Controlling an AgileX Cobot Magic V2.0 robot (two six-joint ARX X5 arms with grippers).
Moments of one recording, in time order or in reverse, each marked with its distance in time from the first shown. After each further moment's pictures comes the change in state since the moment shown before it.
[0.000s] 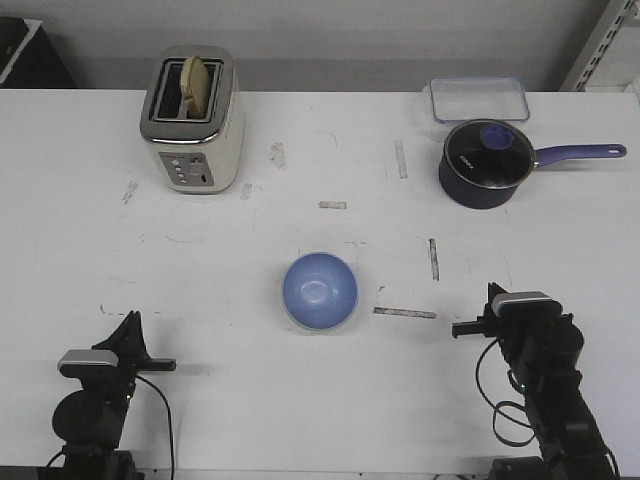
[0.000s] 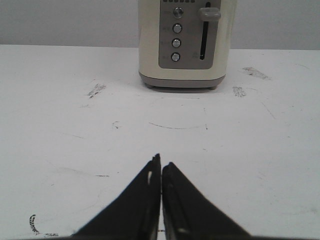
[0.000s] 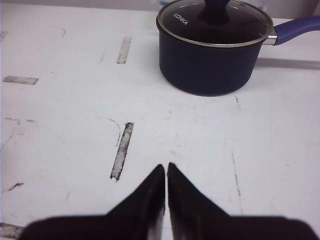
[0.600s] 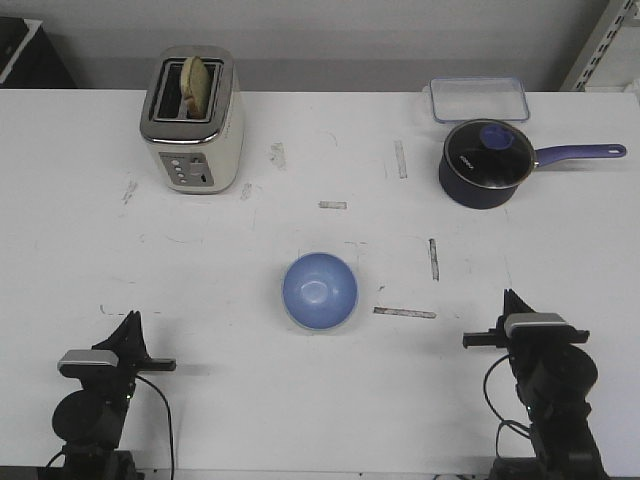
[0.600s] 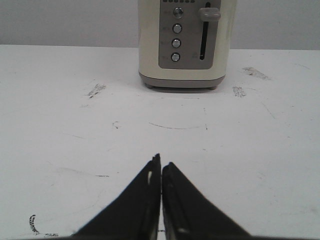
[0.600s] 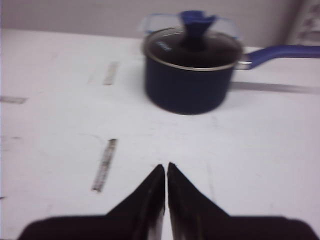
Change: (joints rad) left arm 0.000 0.000 0.000 0.000 0.000 0.000; right arm -0.060 -0.211 -0.120 0.046 0.031 -0.032
